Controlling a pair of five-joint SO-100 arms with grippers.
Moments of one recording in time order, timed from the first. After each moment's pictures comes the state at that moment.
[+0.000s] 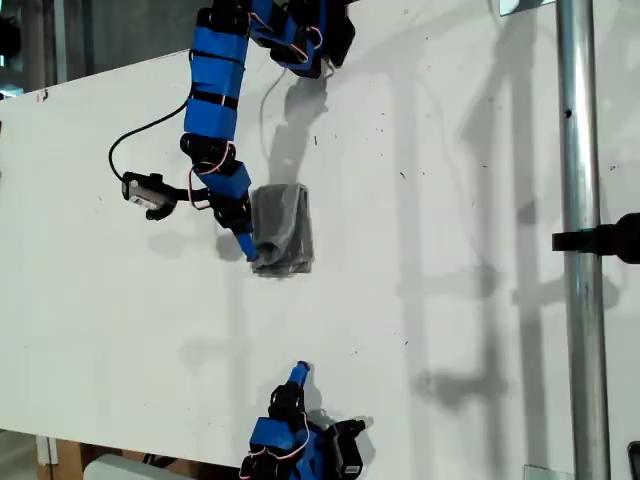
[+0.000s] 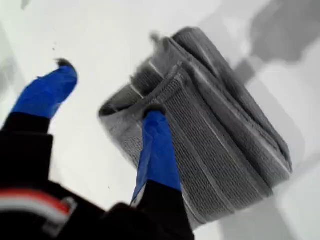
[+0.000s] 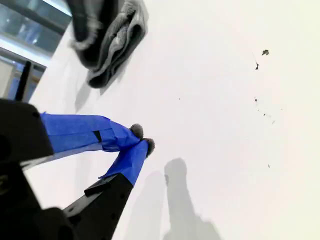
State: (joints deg) arm 0 -13.0 199.2 178.4 71.4 -73.1; arm 1 17.1 92.8 95.0 45.3 54.1
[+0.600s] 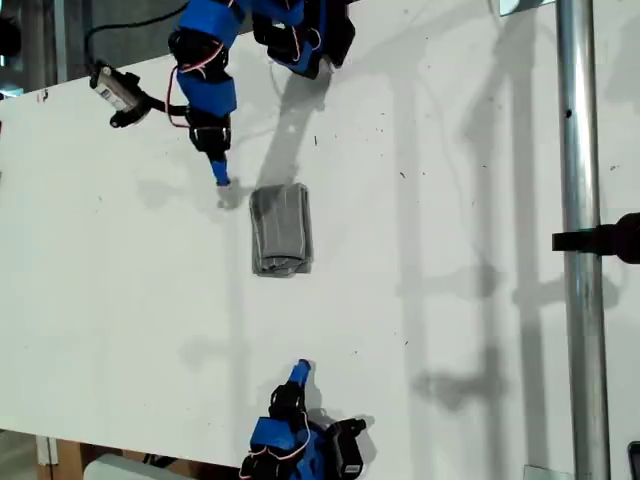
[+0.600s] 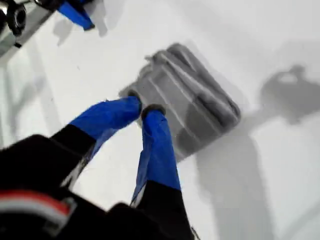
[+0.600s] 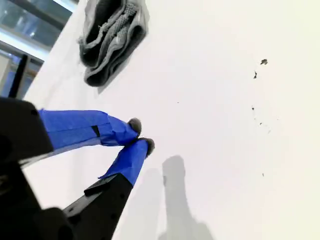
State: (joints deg) arm 0 -11.6 199.2 178.4 71.3 -76.2; arm 1 24.3 146.8 129.6 56.6 54.4
